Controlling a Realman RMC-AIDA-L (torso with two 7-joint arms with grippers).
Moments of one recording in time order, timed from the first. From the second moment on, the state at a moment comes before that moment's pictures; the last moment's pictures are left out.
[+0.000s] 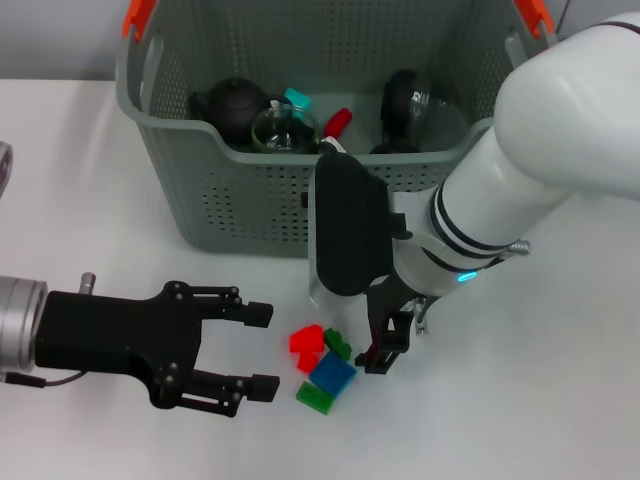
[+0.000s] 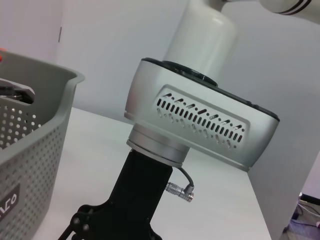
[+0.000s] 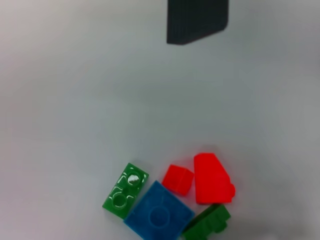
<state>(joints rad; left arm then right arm) -0.45 -2.07 0.73 0.78 2.08 1.89 -1.34 0.94 2.12 -1.94 -0.94 -2.43 -1.17 2.23</state>
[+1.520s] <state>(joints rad) -0.44 -2.08 0.73 0.77 2.08 1.88 -1.33 0.95 2.12 -1.98 -0.91 -2.36 -1.13 2.22</state>
